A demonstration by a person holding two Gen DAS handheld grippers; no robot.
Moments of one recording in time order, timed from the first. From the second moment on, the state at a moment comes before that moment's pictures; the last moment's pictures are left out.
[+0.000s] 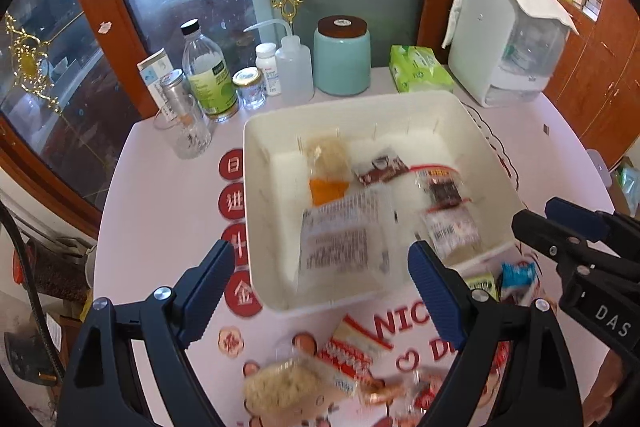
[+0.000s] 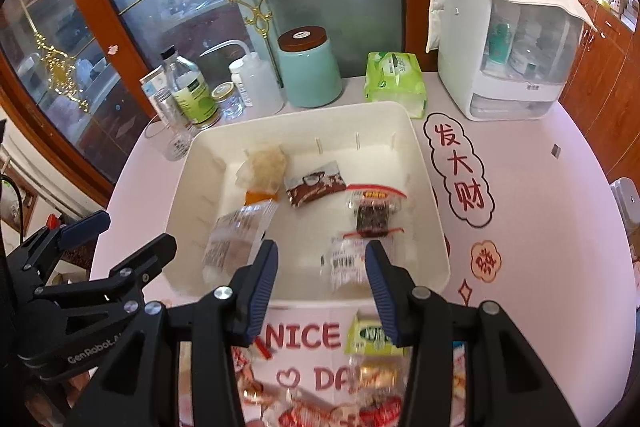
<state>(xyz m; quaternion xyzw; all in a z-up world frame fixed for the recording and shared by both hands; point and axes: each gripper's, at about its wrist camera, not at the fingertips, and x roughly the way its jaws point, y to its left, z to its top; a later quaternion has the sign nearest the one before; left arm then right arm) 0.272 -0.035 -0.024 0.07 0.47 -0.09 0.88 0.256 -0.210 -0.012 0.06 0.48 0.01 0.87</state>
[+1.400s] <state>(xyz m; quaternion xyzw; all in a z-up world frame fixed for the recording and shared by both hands) 0.185 0.040 -0.119 0.19 0.55 -0.15 0.80 0.119 -0.192 -0.120 0.15 0.59 -0.02 0.79</state>
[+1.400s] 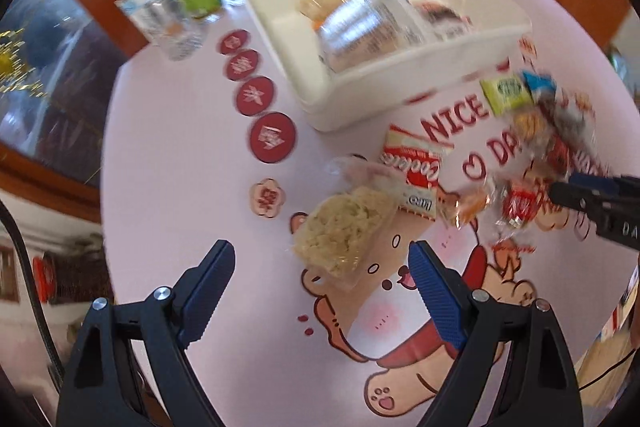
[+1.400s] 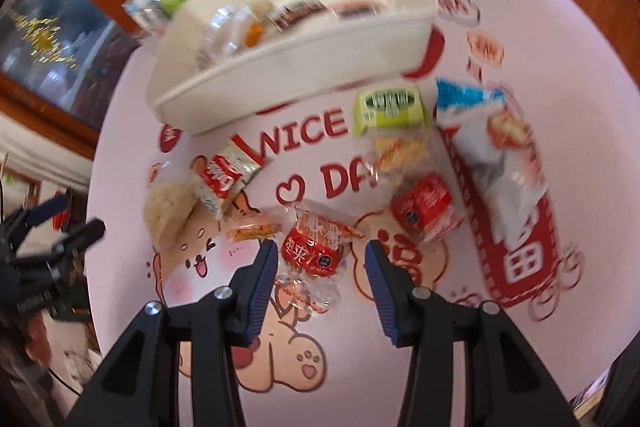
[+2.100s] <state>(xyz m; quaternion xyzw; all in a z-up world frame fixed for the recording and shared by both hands) 0.227 0.018 -0.212 0.20 0.58 -0.19 0.77 0.138 -0.169 -0.181 0.19 0.62 -0.09 0.76</state>
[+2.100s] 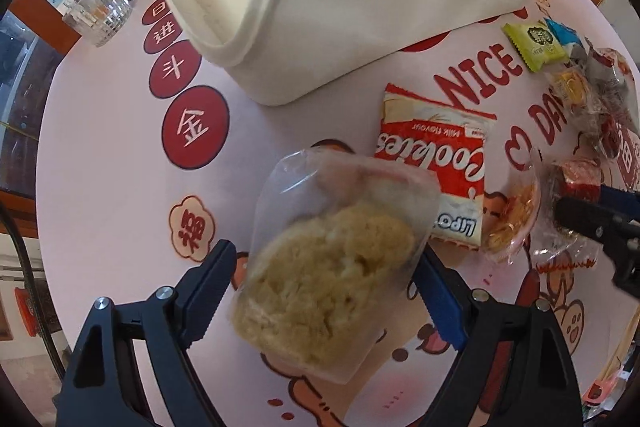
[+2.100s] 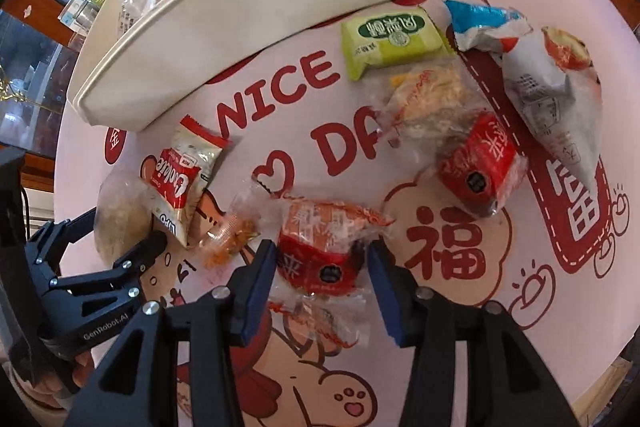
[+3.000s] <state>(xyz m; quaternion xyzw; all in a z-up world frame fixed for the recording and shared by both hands) 0.185 0.038 -0.182 0.09 0.56 -0.22 0.80 0.080 -0.157 -0.175 0.16 0.60 -0.08 0.78</state>
